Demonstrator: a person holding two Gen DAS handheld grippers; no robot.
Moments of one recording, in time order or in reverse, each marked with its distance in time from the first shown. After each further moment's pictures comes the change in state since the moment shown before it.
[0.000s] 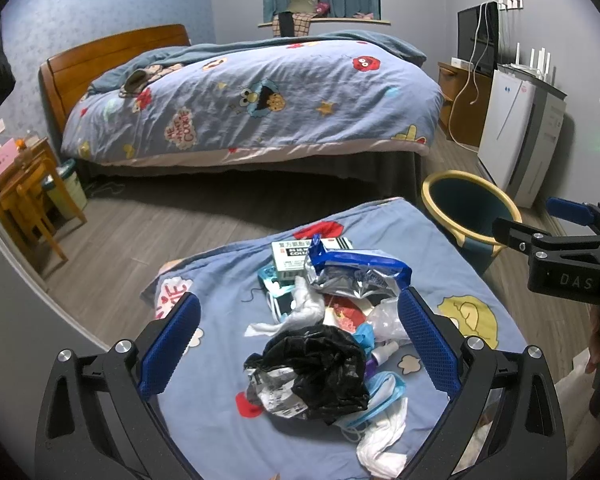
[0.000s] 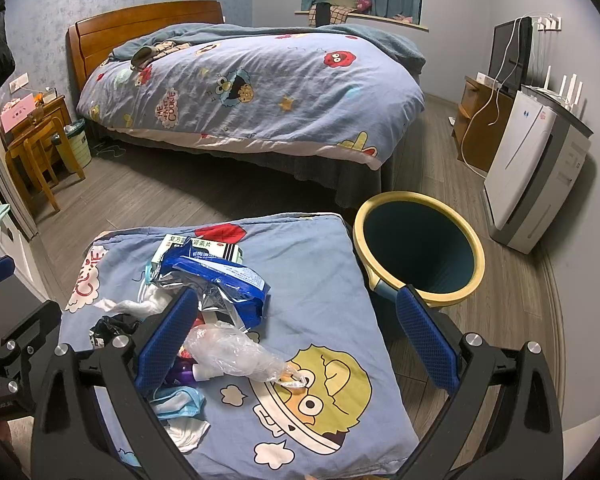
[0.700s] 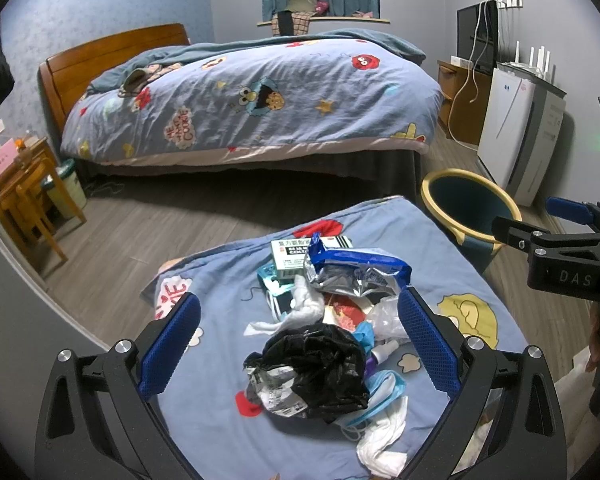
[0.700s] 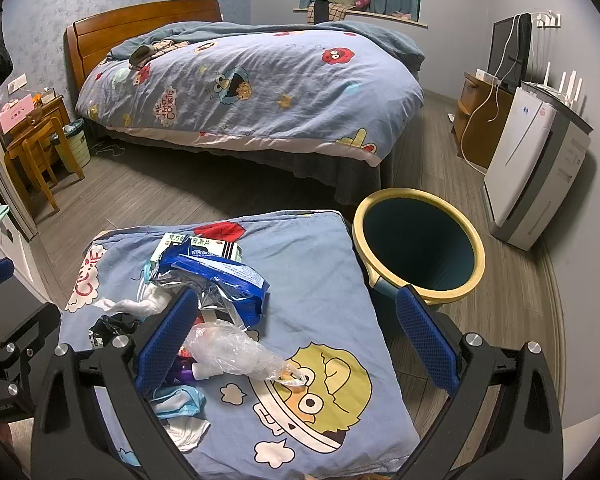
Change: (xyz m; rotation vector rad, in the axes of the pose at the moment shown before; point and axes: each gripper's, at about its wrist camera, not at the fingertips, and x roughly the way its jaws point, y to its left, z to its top) left arm -0.006 0.004 0.002 0.000 0.002 -0.004; right arm 0.001 -0.001 -0.001 0.002 0.007 0.002
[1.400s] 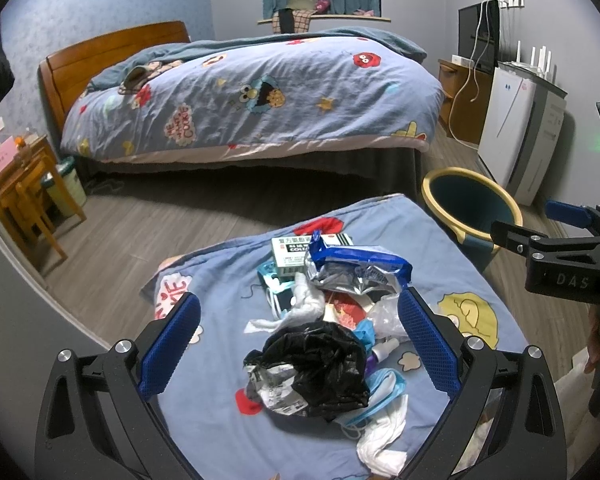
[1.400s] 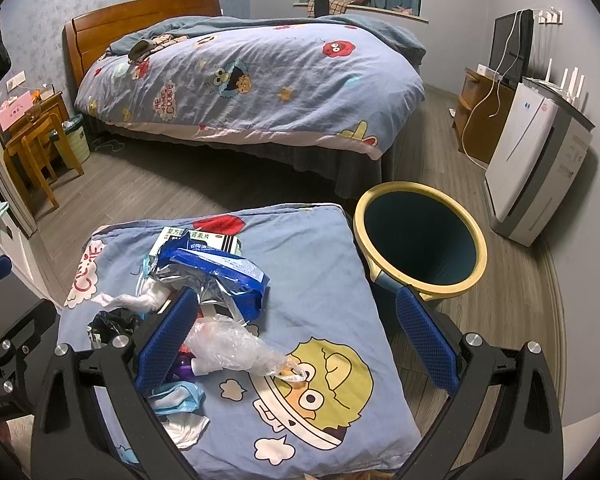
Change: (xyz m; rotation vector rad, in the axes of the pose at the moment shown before) left arm 0.001 0.000 0.000 0.000 0.003 -0.001; right arm 0.007 0.000 -0.007 0.005 0.032 -0.001
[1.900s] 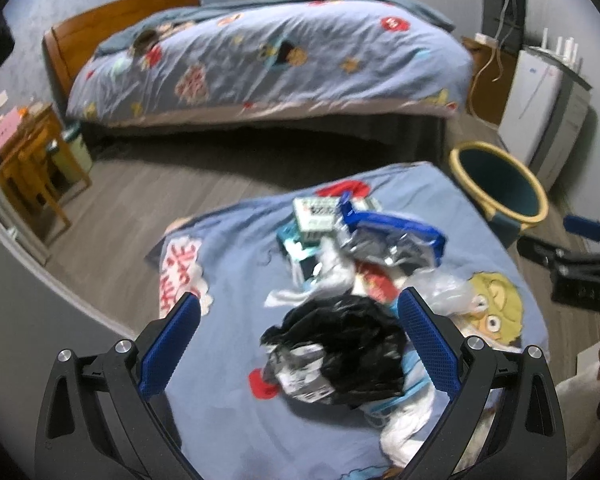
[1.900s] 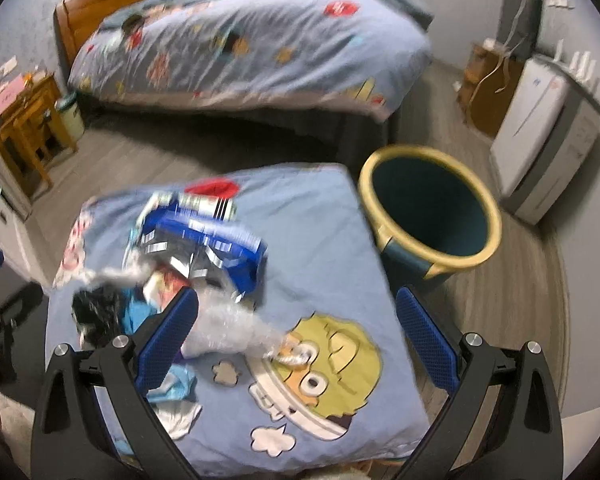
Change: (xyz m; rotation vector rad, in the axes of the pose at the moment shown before) left arm 0.038 0.021 -0.034 -0.048 0.144 0.036; right arm 0.048 0.006 -0.014 -0.021 0.183 0.033
